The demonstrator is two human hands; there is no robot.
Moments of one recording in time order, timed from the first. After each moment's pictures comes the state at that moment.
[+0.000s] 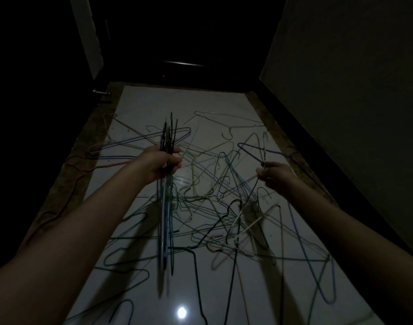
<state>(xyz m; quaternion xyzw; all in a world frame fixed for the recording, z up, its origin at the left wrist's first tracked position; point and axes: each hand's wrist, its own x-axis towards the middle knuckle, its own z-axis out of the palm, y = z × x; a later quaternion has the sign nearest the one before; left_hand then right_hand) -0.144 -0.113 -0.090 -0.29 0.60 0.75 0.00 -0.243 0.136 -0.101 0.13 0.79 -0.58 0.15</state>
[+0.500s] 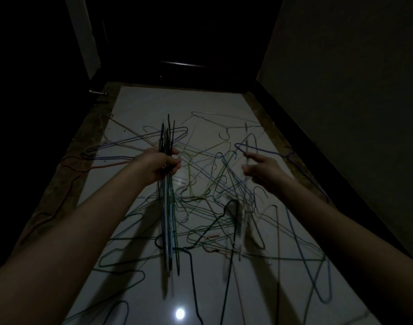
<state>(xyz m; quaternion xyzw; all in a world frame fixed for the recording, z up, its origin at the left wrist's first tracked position) -0.148 -0.105 -0.093 -0.28 0.58 0.77 0.00 -0.229 0.127 -0.090 0.00 0.81 -0.56 0.18</state>
